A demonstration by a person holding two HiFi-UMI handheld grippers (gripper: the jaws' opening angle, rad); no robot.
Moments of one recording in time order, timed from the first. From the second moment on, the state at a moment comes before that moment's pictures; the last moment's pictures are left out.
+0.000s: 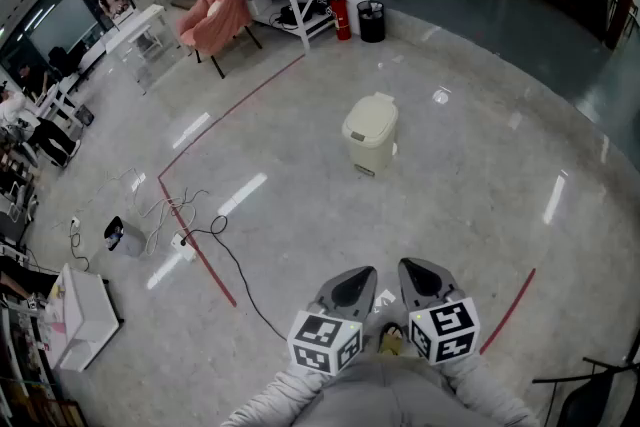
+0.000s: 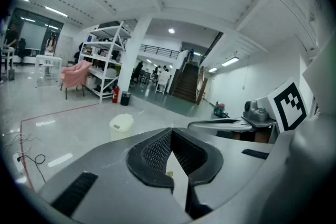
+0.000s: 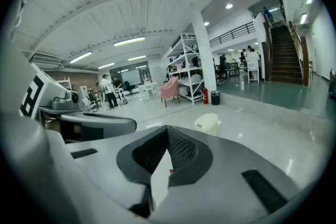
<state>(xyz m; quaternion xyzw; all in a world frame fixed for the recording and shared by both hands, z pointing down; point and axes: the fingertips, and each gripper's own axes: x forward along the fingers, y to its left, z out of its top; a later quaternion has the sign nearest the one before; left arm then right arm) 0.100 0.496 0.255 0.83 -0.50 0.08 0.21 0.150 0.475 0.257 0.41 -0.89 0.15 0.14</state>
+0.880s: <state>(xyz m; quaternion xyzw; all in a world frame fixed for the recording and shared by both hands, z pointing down) 0.101 0.504 0.249 0.81 -0.54 0.10 0.19 0.153 0.493 0.241 0.39 -0.90 0.13 0.13</state>
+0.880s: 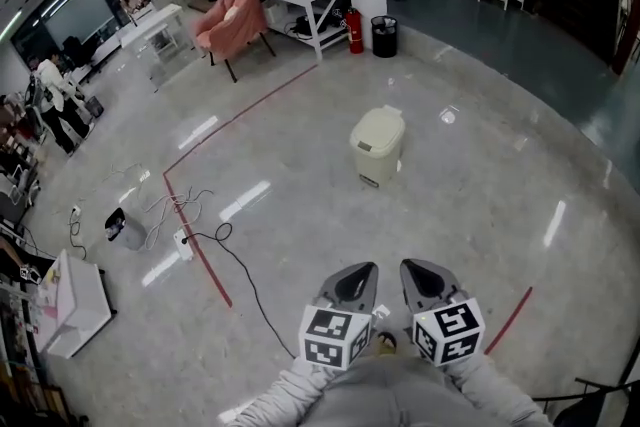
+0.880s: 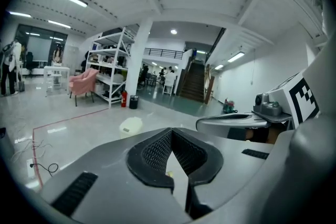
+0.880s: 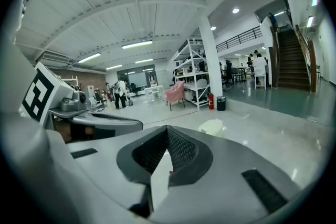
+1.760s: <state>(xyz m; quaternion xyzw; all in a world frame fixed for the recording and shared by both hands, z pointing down) 0.020 0.325 0.268 0.80 -0.56 0.10 0.22 0.076 0.323 0.264 0.37 -0.90 0.15 0.15</state>
